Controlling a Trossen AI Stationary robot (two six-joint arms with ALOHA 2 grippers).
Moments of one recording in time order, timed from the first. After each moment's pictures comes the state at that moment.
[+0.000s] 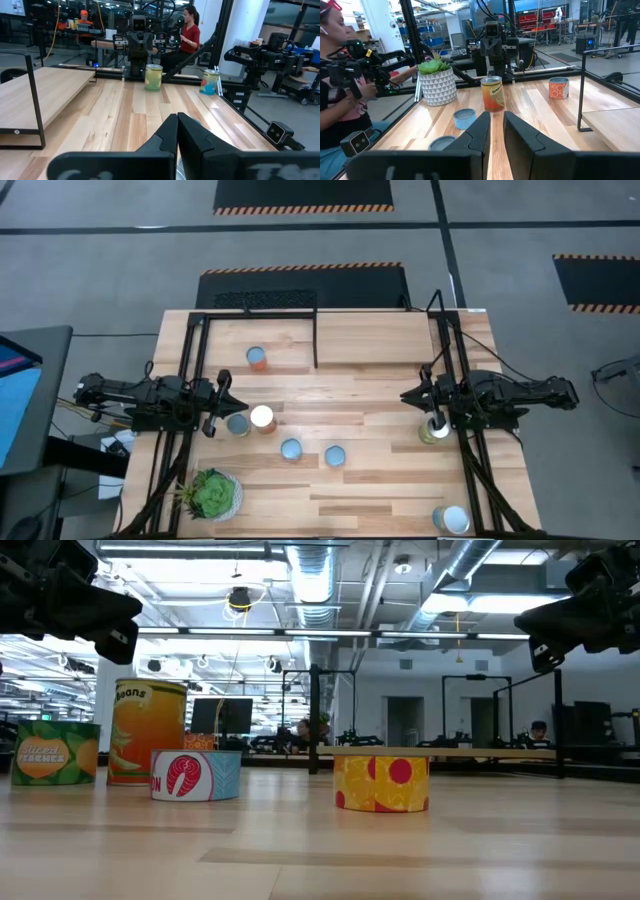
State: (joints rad) left arm -0.15 0.01 0.02 0.00 -0.01 -0.14; right arm 0.05 0.00 0.00 0.03 -0.02 0.15
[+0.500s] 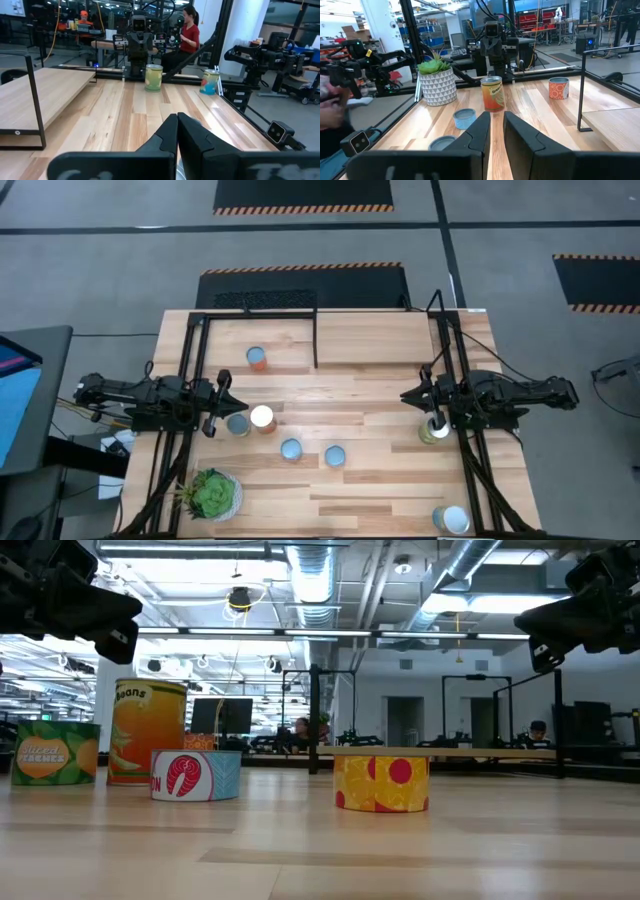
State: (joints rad) left arm -0.15 0.01 0.02 0.00 -0.01 -0.13; right arm 0.05 0.00 0.01 0.03 -0.02 0.15
